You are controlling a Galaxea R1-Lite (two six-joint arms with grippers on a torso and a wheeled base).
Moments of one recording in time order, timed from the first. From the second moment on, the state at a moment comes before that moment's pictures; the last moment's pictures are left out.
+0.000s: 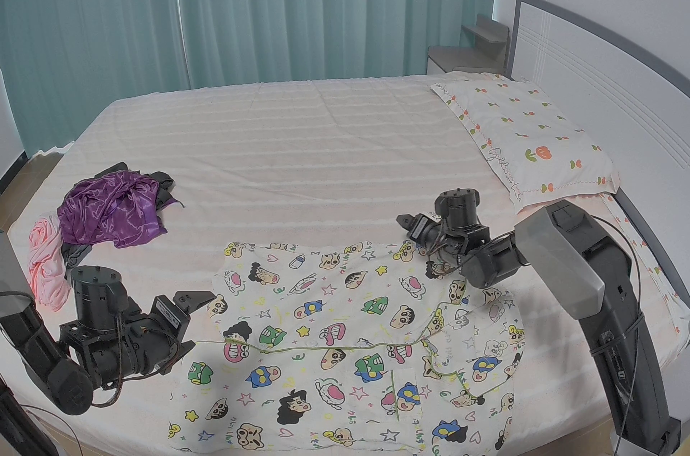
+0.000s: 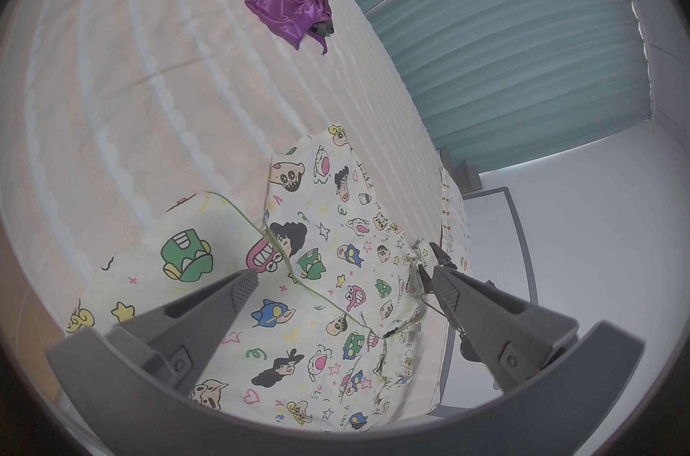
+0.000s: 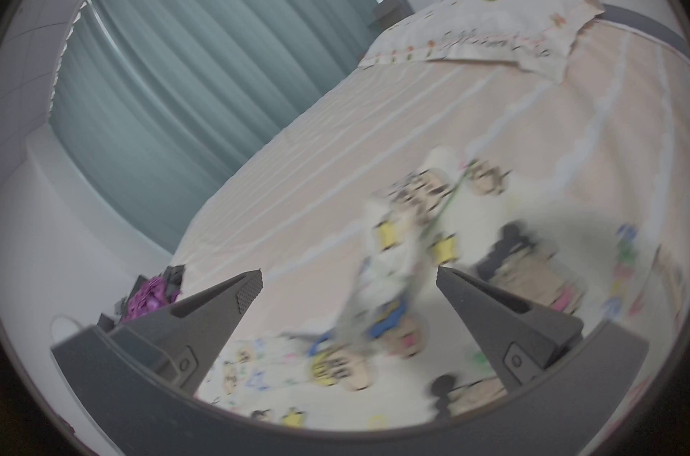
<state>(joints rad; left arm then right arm) -0.21 1.82 -0.14 -1.12 -0.14 -1.15 0.39 2.73 -1.76 -0.57 -0.11 0.72</state>
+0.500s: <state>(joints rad) -0.19 1.85 -0.14 -1.12 -0.14 -1.16 0.42 2.81 -1.99 -0.54 -0.10 0.88</state>
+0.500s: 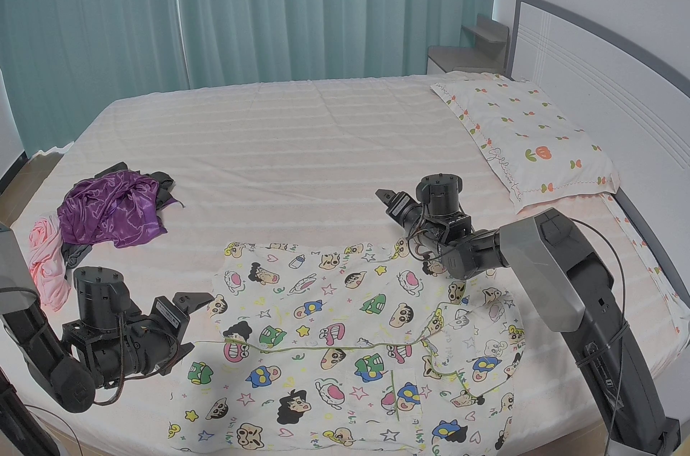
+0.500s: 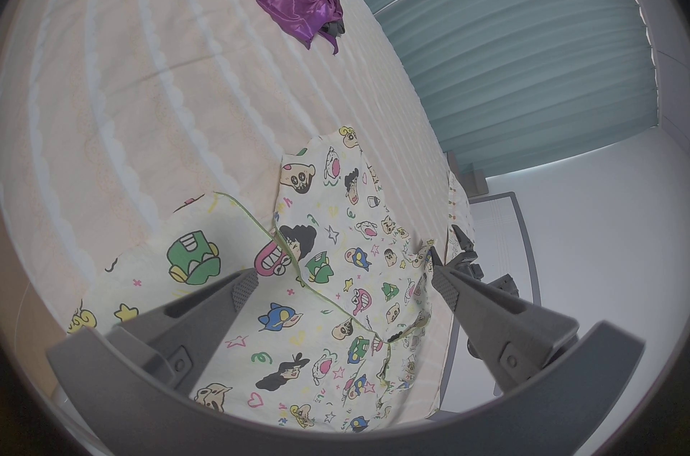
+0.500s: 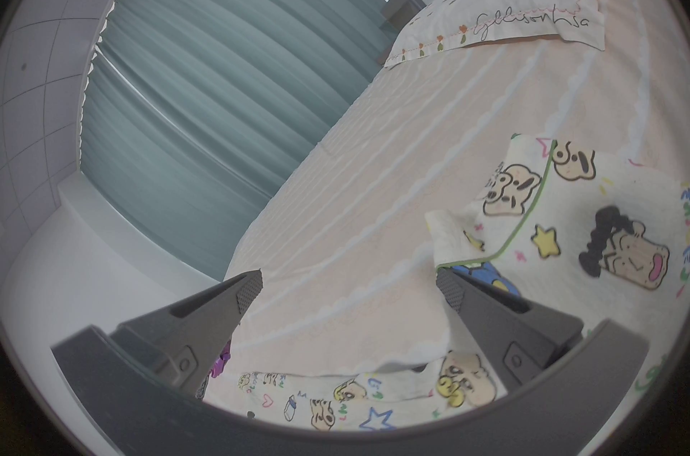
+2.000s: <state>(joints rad) -0.19 1.85 -0.14 -1.12 -0.14 -1.16 0.21 2.85 -1.93 -0.50 -0.11 0.58</state>
